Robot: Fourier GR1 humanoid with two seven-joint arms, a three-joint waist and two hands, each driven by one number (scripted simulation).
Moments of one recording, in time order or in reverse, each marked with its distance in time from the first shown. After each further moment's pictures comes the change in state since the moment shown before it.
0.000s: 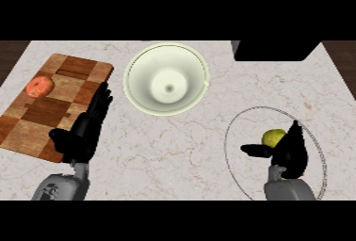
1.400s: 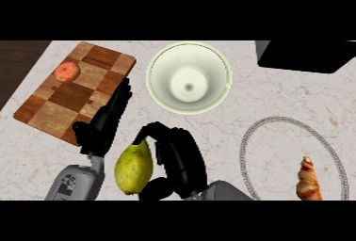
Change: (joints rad) left arm -0.073 -0.067 -0.030 0.040 -0.036 -0.072 0.016; right arm -0.352 0.001 0.743 -0.129 -0.451 -0.021 -0.452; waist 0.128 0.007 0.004
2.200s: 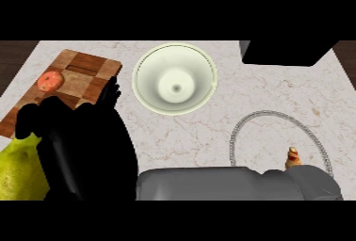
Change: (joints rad) left arm 0.004 0.024 0.061 0.024 0.001 0.008 -0.006; right arm -0.743 -0.003 0.118 0.070 -0.047 -0.171 0.390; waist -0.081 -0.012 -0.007
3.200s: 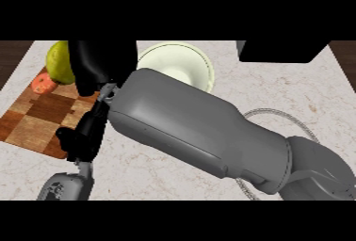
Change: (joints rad) left arm 0.062 -0.009 0.000 -0.055 -0.019 0.007 -0.005; right arm -0.305 0.001 -0.131 0.616 -0.117 0.083 -0.097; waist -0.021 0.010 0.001
